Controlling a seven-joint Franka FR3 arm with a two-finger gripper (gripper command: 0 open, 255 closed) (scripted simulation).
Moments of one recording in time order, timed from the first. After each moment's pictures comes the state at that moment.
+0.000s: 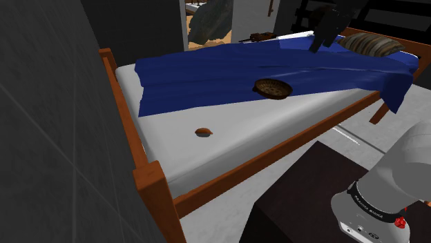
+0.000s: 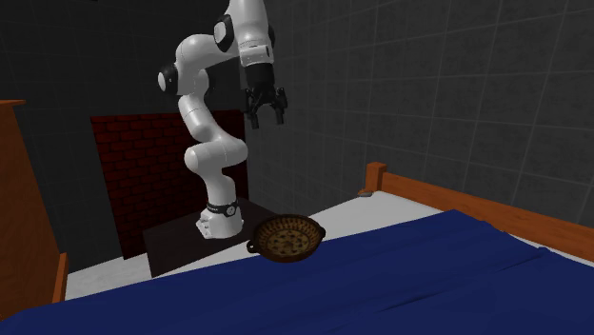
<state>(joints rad) 0.00 -0.80 -0.07 -2.29 -0.01 1.66 -0.07</state>
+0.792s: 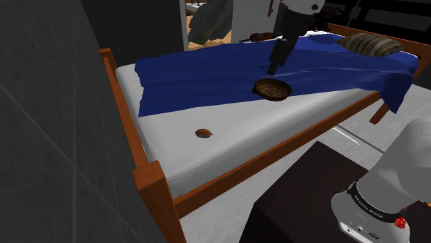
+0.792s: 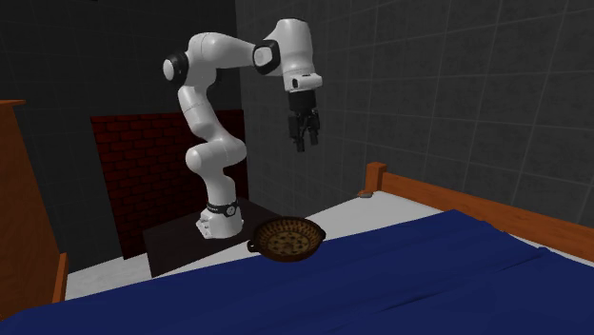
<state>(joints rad) 0.13 -0.56 0.00 -2.29 0.05 1.86 -0.16</state>
